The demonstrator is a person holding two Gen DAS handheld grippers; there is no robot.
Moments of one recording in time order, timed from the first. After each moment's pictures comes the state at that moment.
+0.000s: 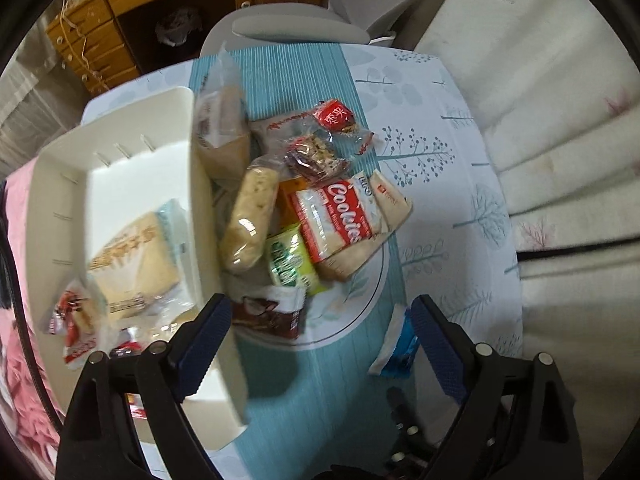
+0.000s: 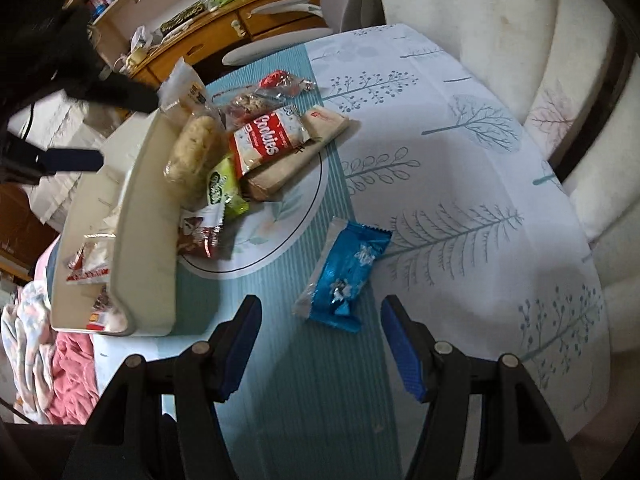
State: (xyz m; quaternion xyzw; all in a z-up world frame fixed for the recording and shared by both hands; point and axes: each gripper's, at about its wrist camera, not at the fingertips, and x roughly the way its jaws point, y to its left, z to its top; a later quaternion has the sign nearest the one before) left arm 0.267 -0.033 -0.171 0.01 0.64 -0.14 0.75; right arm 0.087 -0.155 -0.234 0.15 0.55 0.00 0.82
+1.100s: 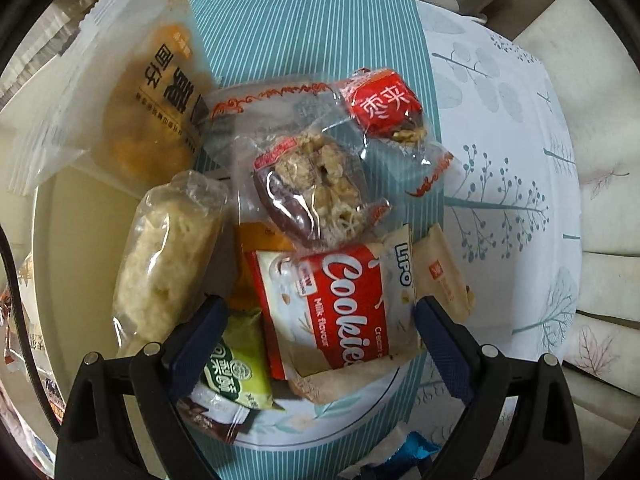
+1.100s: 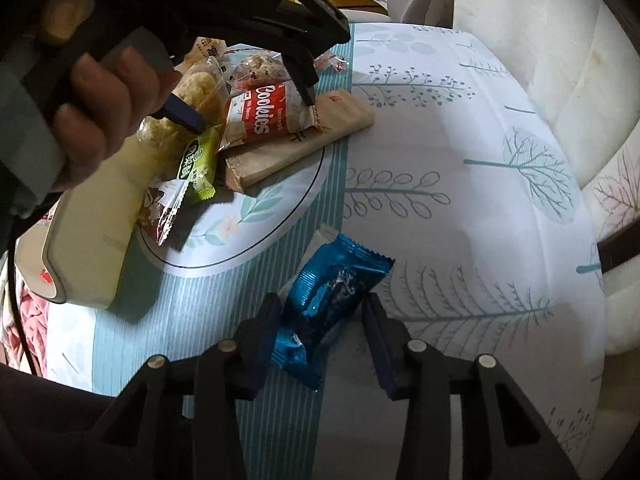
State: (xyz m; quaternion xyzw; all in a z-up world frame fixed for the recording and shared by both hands) left arm 0.345 -0.082 -0.291 -0.03 0.68 -0.02 0.73; right arm 0.124 -0.169 -0.274 0.04 0.55 0.09 0.83
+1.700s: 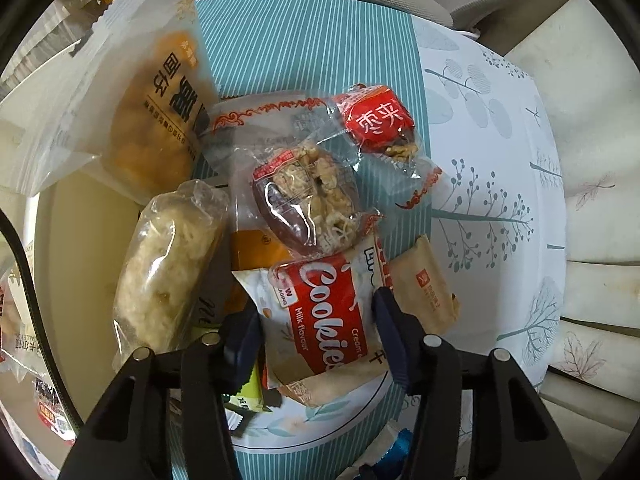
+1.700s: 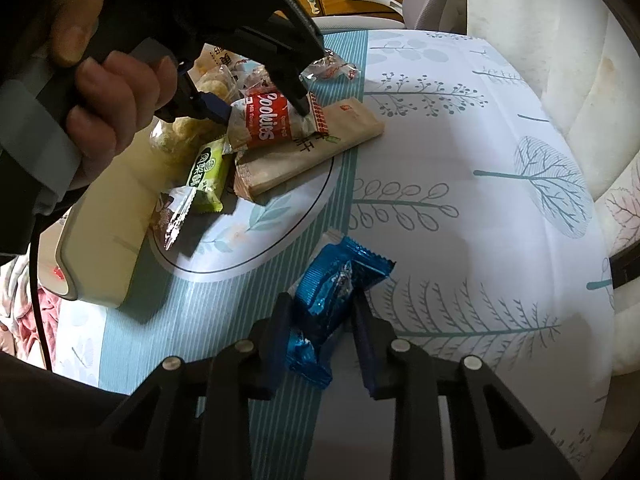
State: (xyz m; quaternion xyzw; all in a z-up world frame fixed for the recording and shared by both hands) left arm 0.349 -0.074 -0.284 -0.06 0.67 -0.04 0.74; right arm 0.125 -0.178 -0.272 0.06 0.54 0.12 0.83
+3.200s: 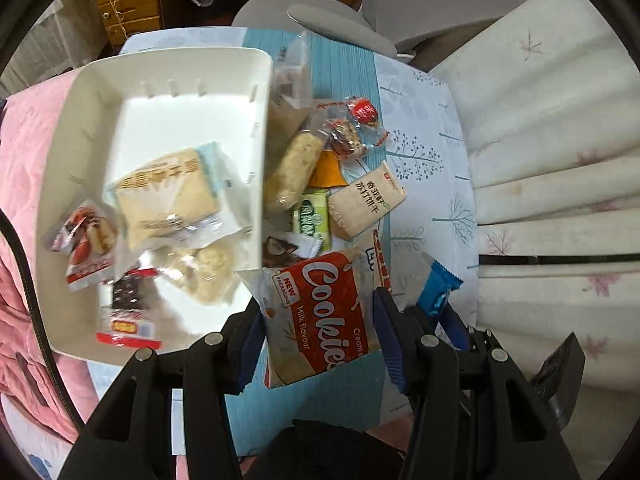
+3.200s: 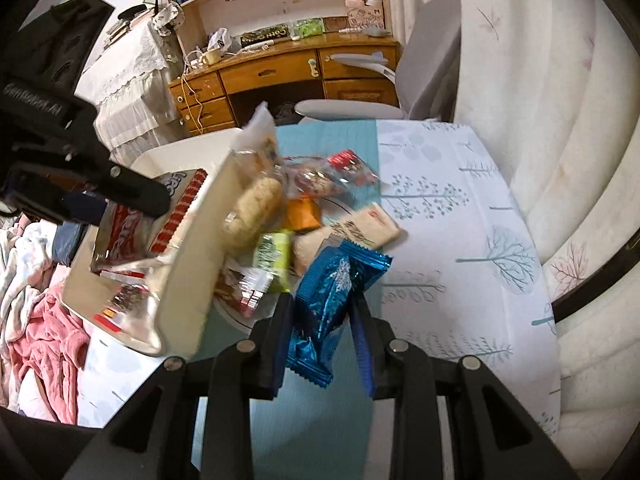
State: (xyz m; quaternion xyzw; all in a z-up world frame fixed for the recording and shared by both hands) left arm 0.229 0.066 -0.136 -0.11 0.66 -0.15 0.73; right arm 0.107 -0.116 -0.167 0.04 0.45 0.08 0.89
